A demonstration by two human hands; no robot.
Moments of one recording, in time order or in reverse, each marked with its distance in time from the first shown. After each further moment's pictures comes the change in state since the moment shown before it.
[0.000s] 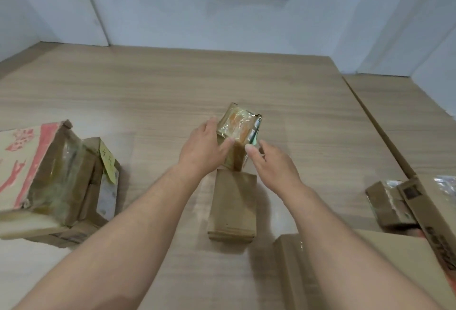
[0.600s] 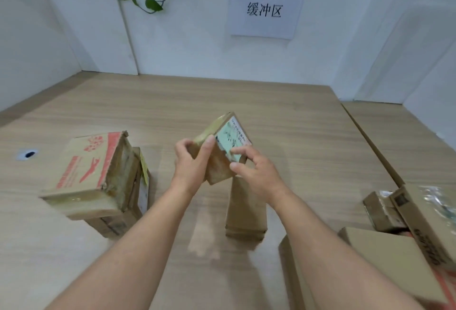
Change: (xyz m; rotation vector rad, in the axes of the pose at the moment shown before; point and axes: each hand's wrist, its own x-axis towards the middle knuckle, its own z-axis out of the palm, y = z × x) left_hand -0.086 -0.027 -0.052 -0.923 0.180 -0.266; right_hand -0.062 -0.069 -0.002 0.460 -0.061 -0.217
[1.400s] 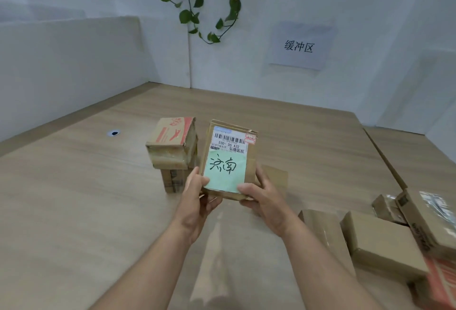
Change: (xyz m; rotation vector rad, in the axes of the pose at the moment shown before) left_hand -0.195 -0.035 -0.084 -0.542 -0.056 -0.016; right_hand -0.155 -0.043 0.054 0.473 -0.316 0.013
